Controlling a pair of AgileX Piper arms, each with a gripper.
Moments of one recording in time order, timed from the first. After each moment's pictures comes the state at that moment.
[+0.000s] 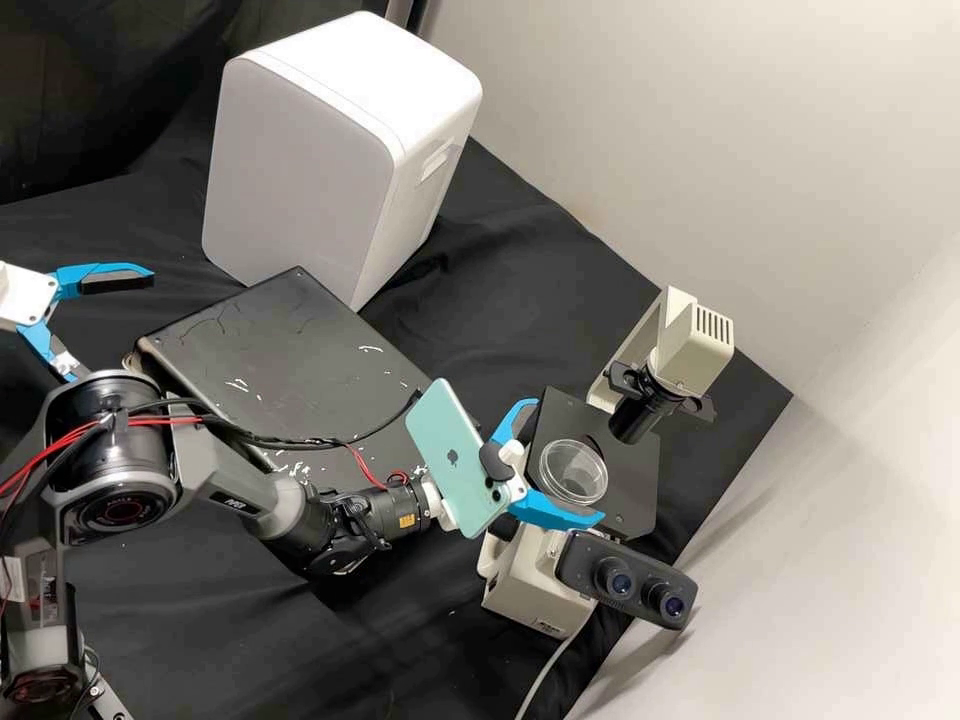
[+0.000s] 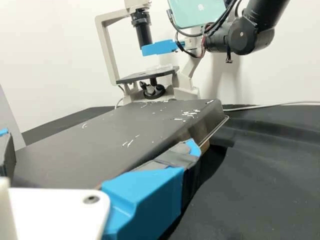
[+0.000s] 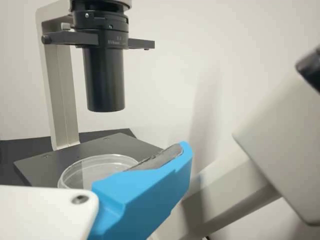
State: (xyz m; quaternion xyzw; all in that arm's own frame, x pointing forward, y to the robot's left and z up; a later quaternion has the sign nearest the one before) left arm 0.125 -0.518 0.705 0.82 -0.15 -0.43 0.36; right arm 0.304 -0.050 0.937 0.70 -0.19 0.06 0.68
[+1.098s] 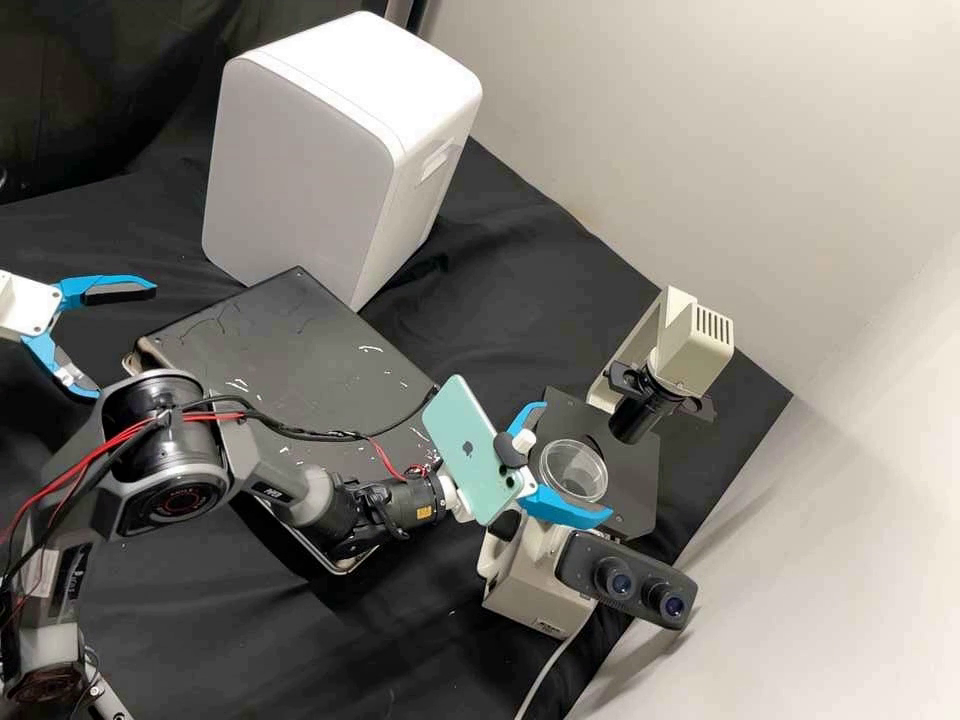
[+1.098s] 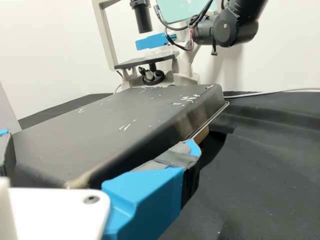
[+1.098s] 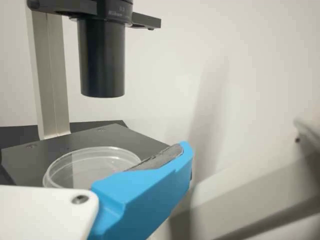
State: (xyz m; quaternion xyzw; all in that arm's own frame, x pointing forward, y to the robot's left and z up) left arm 0.125 -0.515 0.696 0.82 -0.12 -0.43 0.35; right arm 0.338 -0.062 0.928 0.68 -0.20 0.04 0.70
